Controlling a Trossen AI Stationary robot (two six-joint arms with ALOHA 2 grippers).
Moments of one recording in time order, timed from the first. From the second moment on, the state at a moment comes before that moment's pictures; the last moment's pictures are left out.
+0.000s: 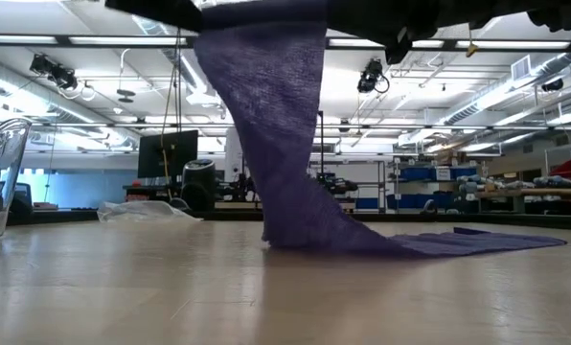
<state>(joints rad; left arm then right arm) -0.68 1.60 1.08 -0.34 -1.14 -0.24 0.46 1.62 0.73 0.81 0.59 -0.03</state>
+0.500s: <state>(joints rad) -0.68 1.59 1.14 -0.37 -1.17 -0.26 0.47 1.62 0.73 0.84 0.54 -0.05</state>
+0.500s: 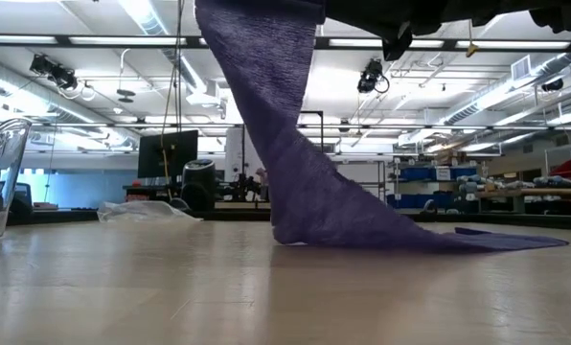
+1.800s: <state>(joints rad) -0.84 1.59 0.79 -0.20 -1.21 -0.84 0.47 1.62 0.73 0.88 0.55 -0.12</state>
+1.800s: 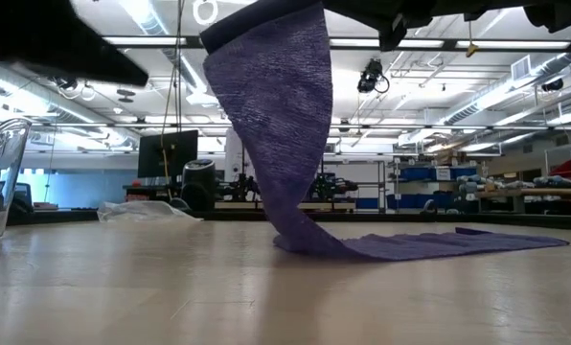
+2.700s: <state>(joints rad) -0.73 1.59 0.44 1.16 -0.87 -0.42 0.50 1.62 0.73 0.92 0.52 -0.18</state>
